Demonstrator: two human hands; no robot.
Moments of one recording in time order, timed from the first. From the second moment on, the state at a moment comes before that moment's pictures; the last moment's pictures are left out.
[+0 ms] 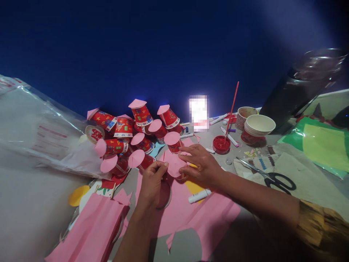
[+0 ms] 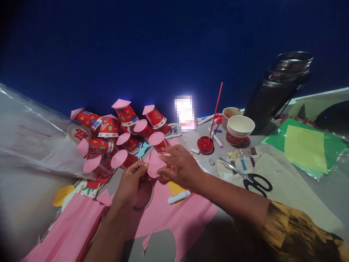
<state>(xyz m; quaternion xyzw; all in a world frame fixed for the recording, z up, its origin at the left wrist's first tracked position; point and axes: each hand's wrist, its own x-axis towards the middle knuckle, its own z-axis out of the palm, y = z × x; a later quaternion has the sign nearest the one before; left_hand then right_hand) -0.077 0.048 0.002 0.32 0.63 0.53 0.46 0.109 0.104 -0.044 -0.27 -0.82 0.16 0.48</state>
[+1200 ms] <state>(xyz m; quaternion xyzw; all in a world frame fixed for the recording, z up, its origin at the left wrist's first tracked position) -0.082 0.083 0.003 0.40 0.67 0.47 0.40 0.110 0.106 -0.042 -0.28 -0.83 0.15 0.46</state>
